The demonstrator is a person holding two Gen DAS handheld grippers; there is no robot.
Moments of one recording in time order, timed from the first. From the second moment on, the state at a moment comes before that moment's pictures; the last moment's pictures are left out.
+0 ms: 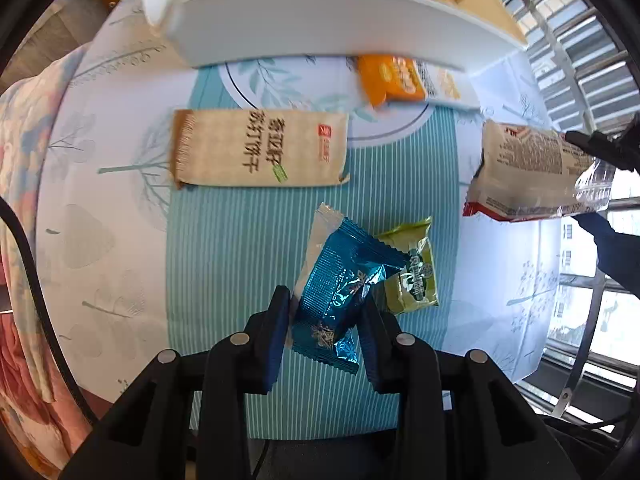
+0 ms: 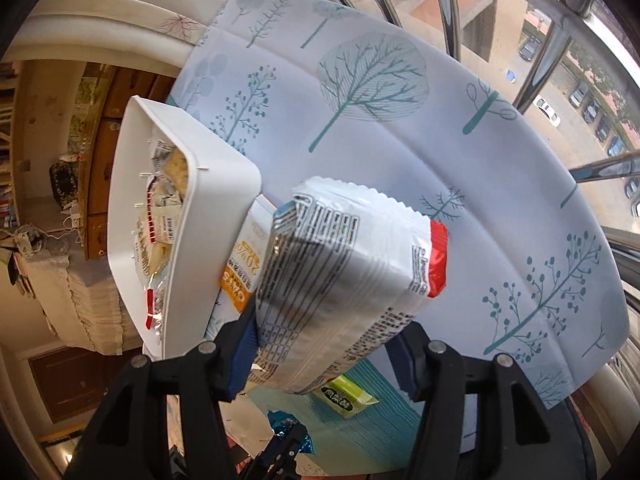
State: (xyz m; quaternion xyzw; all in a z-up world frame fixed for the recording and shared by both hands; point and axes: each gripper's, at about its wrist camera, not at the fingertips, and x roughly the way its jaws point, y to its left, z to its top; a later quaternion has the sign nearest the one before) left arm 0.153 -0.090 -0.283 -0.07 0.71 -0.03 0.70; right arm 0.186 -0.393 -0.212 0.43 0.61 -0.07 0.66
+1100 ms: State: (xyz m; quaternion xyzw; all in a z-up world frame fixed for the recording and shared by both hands) left arm 0.278 -0.006 -0.100 -0.13 0.53 0.00 0.84; right arm 0.285 -0.306 -0.124 0.36 0.52 0.04 0.77
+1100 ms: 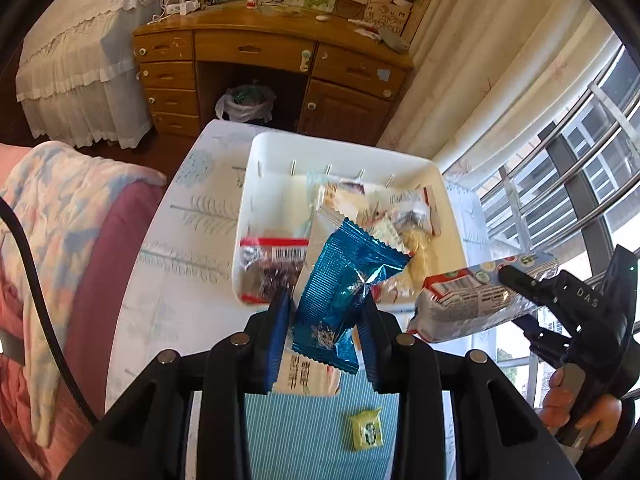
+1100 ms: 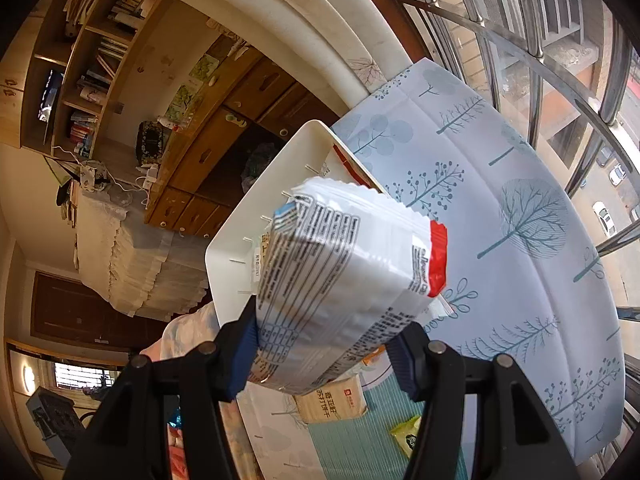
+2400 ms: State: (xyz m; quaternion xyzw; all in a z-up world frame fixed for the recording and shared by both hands) left arm 0.269 0.019 -0.122 -0.16 0.49 0.00 0.86; right arm 0.292 -0.266 -0.122 0.30 0.49 0.13 0.81
